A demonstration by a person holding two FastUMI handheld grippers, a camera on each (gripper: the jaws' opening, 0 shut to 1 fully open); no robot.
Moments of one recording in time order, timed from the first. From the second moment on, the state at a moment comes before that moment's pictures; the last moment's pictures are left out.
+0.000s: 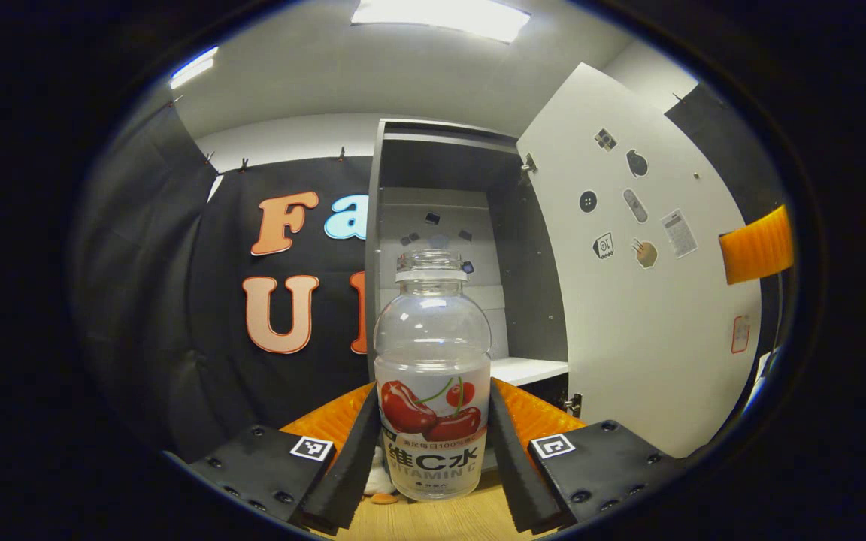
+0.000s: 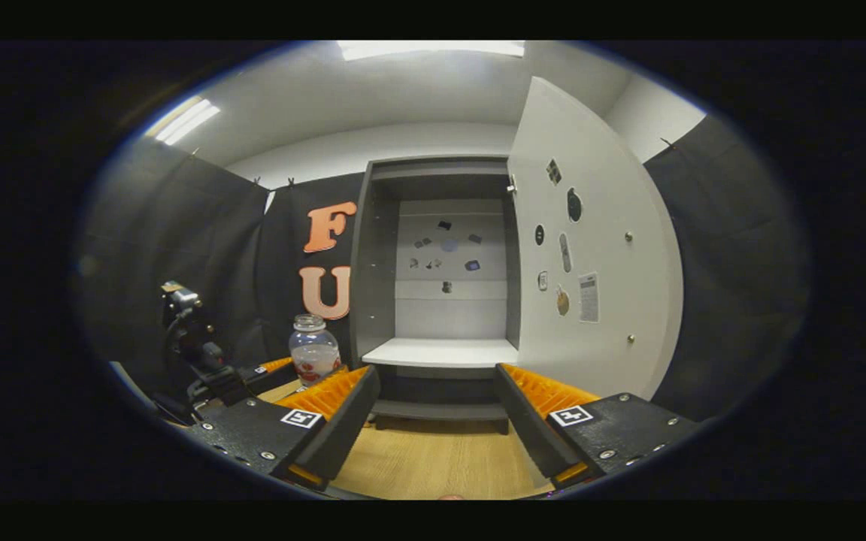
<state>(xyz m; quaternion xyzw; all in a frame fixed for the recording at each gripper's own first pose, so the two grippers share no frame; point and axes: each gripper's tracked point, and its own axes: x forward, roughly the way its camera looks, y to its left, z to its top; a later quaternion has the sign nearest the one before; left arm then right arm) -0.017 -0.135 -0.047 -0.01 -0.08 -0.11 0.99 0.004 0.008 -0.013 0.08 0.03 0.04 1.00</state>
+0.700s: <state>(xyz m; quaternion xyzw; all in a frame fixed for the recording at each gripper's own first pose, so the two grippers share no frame) -0.038 -0.043 -0.238 -0.02 0.03 -0.09 1.00 0.044 0.125 -0.072 0.06 0.10 0.07 0.99</state>
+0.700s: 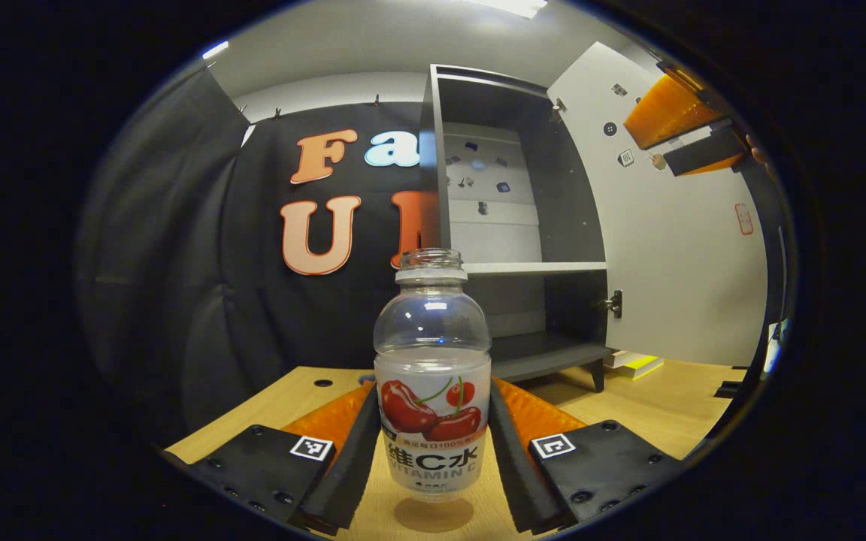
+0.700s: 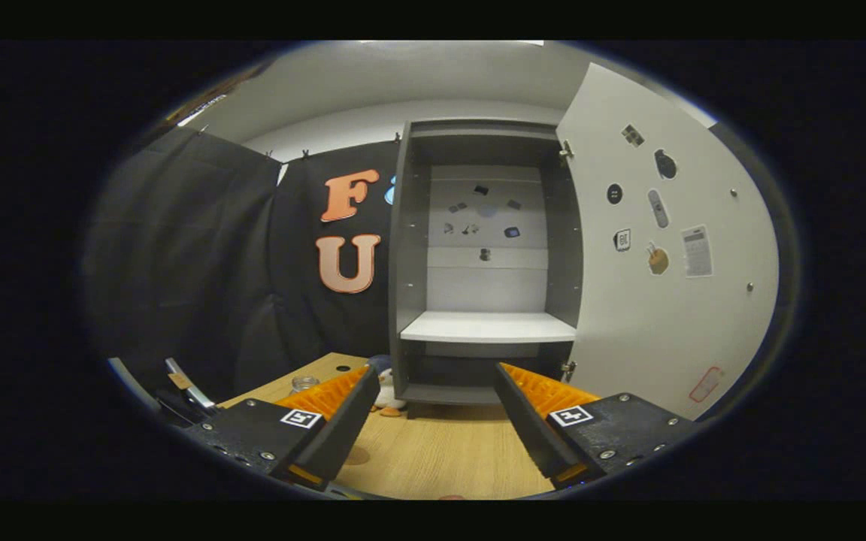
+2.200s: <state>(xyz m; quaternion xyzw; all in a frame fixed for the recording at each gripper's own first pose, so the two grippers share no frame) -0.026 -0.041 -0.336 -0.02 0.12 -0.09 0.99 0.064 0.147 -0.107 0.08 0.17 0.07 0.98</state>
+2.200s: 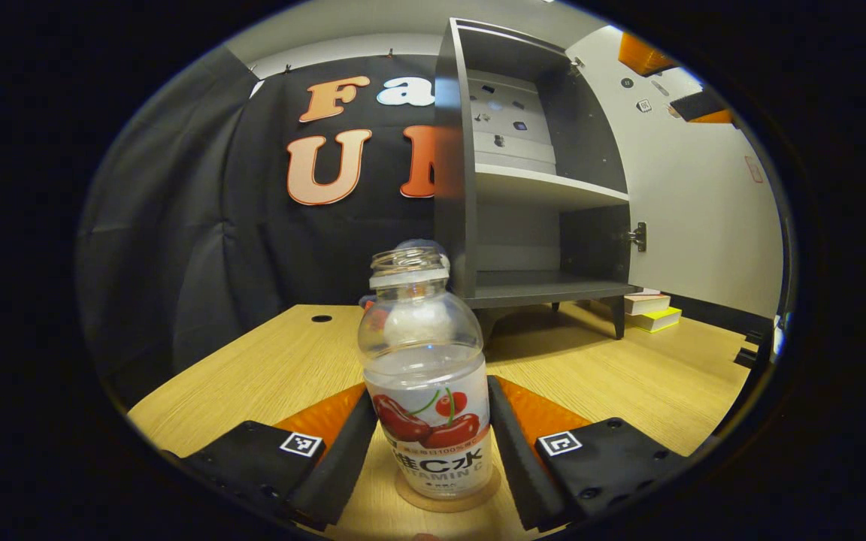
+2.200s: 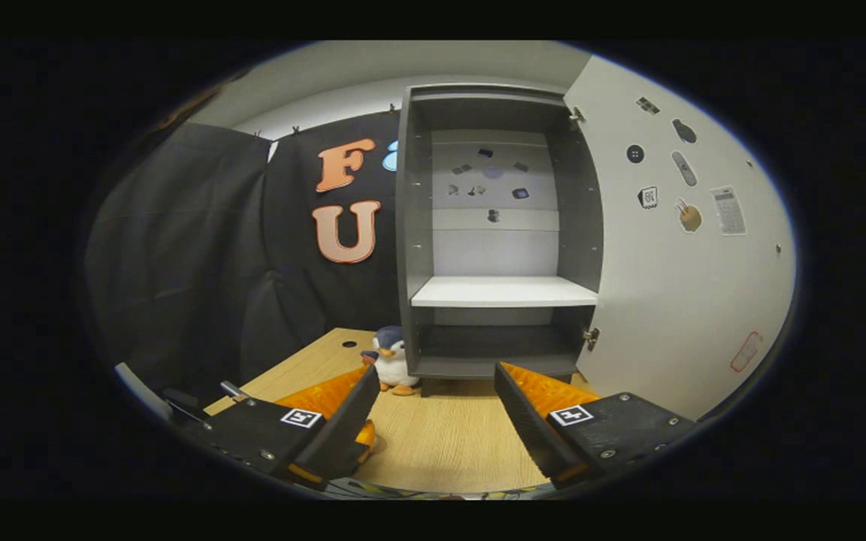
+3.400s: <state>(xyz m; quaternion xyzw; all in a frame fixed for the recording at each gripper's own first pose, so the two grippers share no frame) -0.002 -0.048 -0.259 0.02 0.06 -0.09 0.99 0.054 0.119 -0.086 0.10 0.14 0.05 0.98</state>
